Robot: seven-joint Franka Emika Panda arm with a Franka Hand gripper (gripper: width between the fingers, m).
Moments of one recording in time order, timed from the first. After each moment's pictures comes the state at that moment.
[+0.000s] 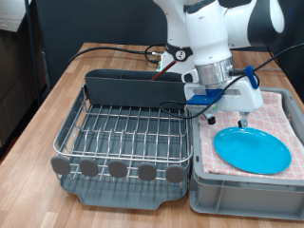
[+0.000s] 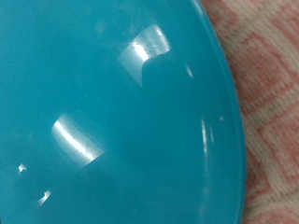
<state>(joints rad) 0.22 0.19 0.04 -2.45 0.99 2.87 0.83</state>
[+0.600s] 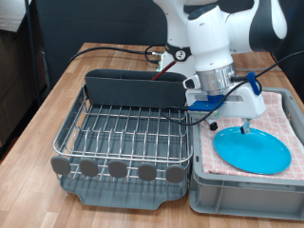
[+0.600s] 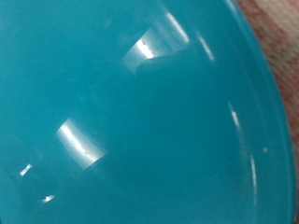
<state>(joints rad) 0.22 0.24 0.05 -2.41 1.02 2.88 0.80</state>
